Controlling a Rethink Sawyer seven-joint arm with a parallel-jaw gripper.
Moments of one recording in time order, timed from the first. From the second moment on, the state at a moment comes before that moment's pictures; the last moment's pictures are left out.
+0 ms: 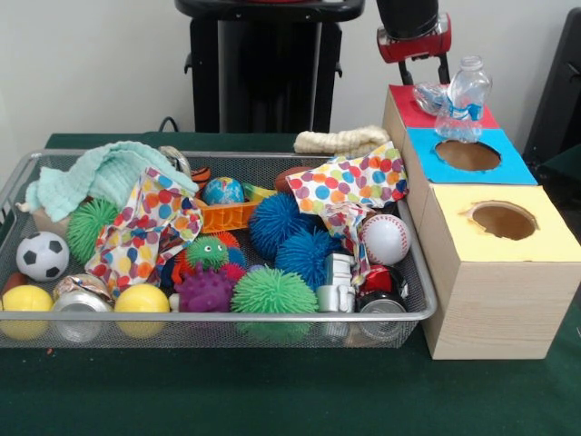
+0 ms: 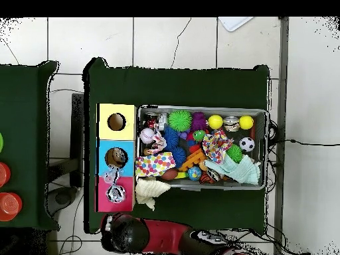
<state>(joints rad) -0.42 -0.66 0.46 2.49 0.11 0.03 1.74</state>
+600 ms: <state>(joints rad) -0.42 -0.72 0.46 2.49 0.11 0.03 1.74</state>
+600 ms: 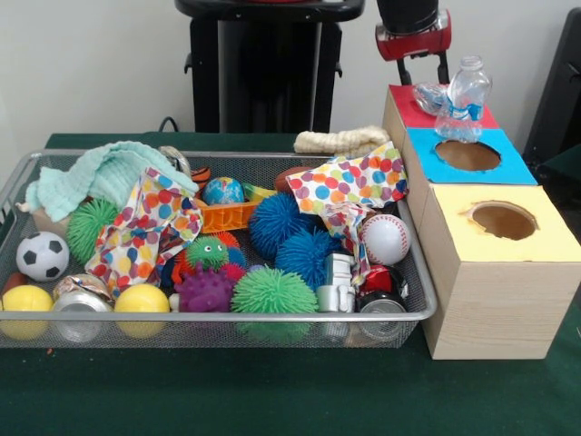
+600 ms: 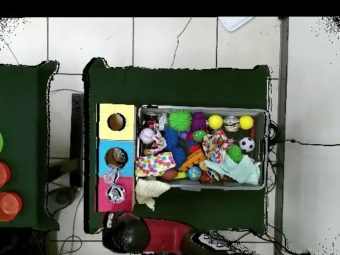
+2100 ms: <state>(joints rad) -0.46 -0.86 0.48 2.51 0.19 0.10 1.74</state>
